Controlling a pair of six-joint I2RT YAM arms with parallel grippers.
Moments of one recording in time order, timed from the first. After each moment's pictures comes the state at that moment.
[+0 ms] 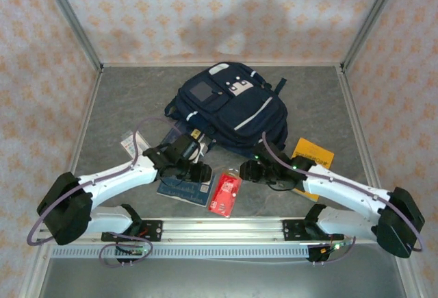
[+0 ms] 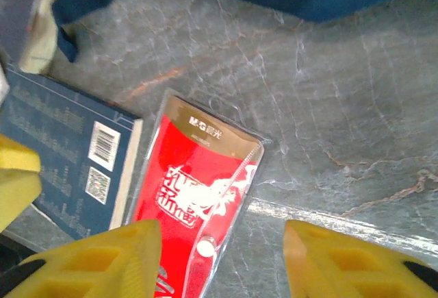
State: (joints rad) left arm -0.74 1.27 0.70 -0.48 0.29 -0.64; right arm 0.86 1.09 0.64 -0.54 -0.07 0.92
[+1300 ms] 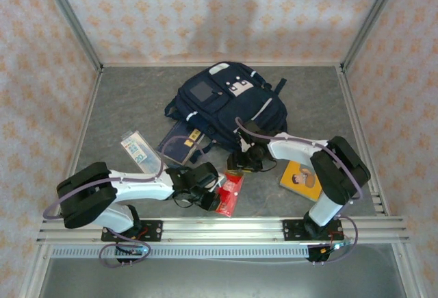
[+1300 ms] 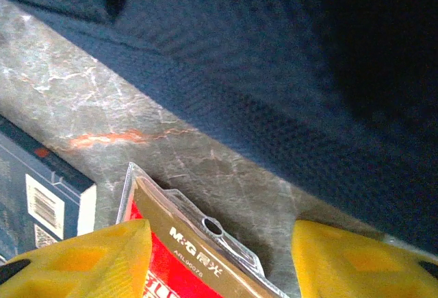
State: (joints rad) left arm -1.02 1.43 0.58 -0.26 0.30 -0.60; right arm 0.66 1.66 0.90 -0.52 -0.38 0.62
